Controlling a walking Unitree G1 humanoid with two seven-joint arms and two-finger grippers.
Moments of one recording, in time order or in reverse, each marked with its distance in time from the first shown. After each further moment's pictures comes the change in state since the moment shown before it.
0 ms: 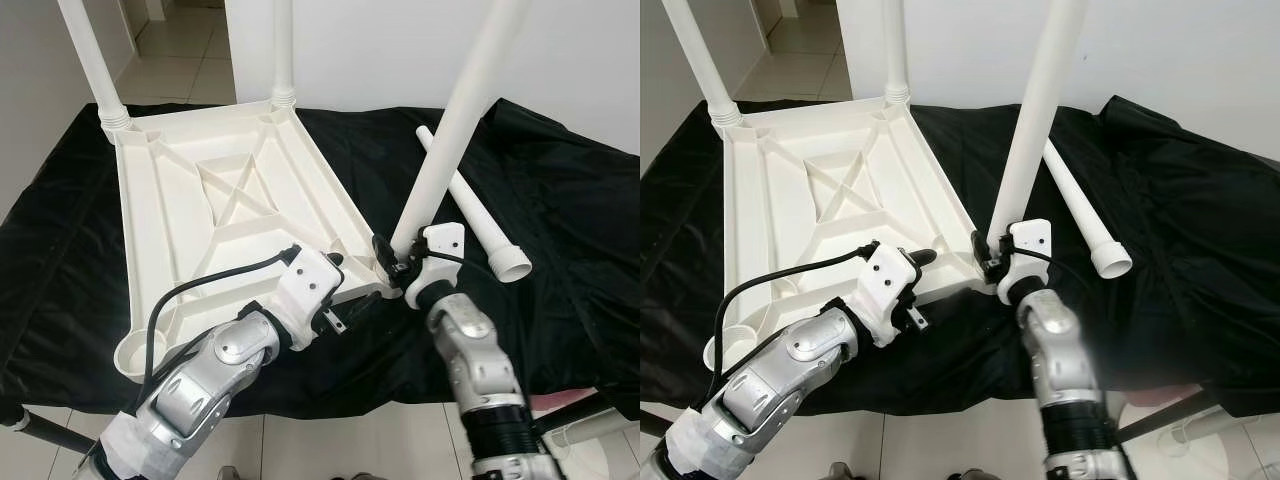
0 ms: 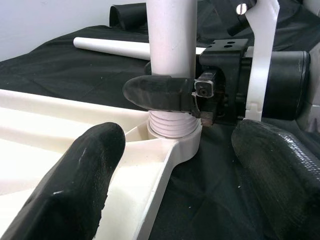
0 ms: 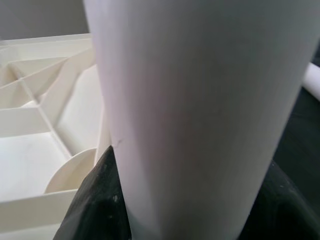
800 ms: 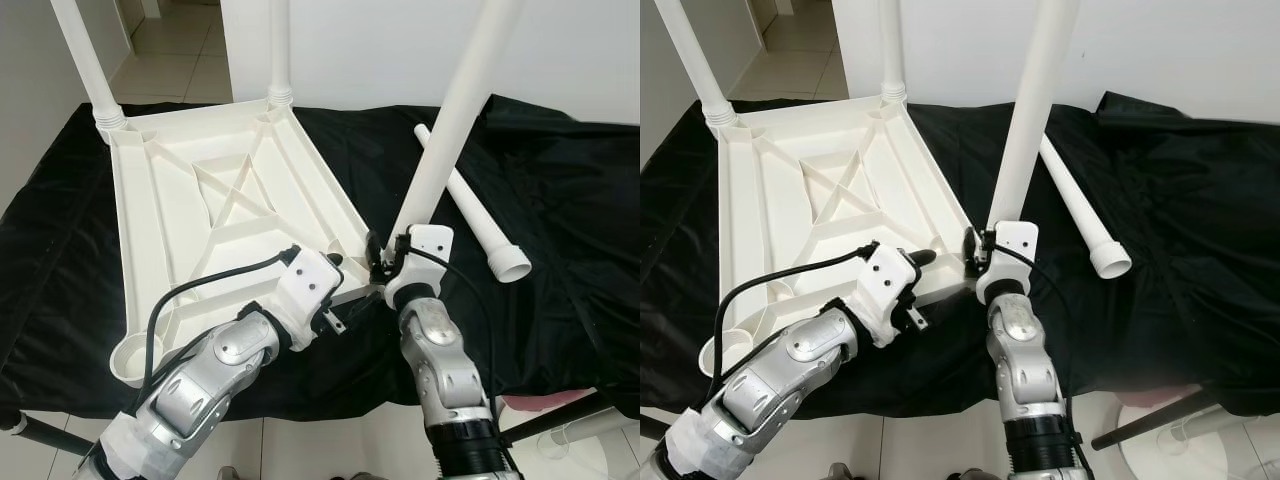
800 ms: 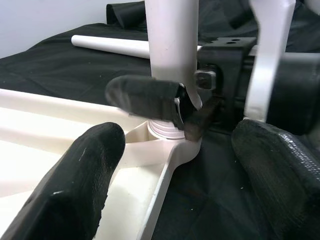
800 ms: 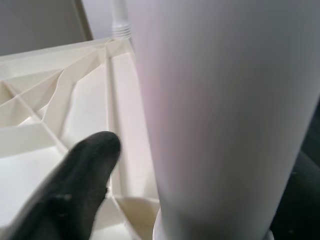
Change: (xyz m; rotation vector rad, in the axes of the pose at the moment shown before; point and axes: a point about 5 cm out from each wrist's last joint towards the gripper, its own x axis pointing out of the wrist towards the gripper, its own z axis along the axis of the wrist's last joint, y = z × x) left arm 0.000 0.000 0.000 -0.001 0.002 0.000; right arm -0.009 0.023 0.004 0.077 -0.005 -0.034
